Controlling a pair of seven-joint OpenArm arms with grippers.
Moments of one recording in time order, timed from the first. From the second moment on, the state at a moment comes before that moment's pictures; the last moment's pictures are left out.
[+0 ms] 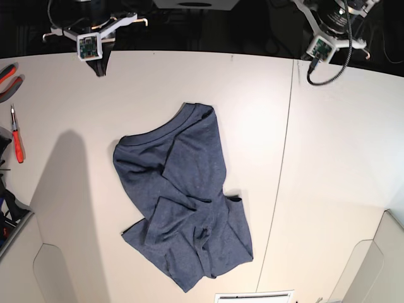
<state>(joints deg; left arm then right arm) 50.2 -25.1 -1.2 117.4 -1.9 -7.9 19.1 -44.2 18.9 -18.4 111.7 -3.7 -22.7 -12.4</state>
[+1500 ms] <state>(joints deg) 14.8 -13.5 3.7 97.1 -2.2 -18.8 16.1 26.1 -5.1 -18.5 43.2 -1.6 0.7 -13.3</state>
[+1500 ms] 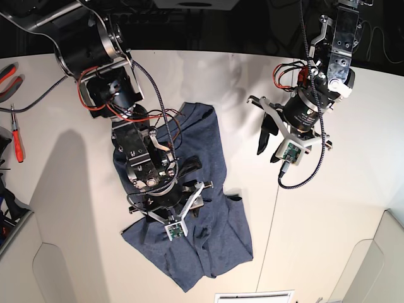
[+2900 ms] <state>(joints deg) 14.7 -13.4 3.7 97.1 -4.2 -18.8 16.1 26.9 5.4 -13.1 41.0 -16.3 -40.3 -9.0</state>
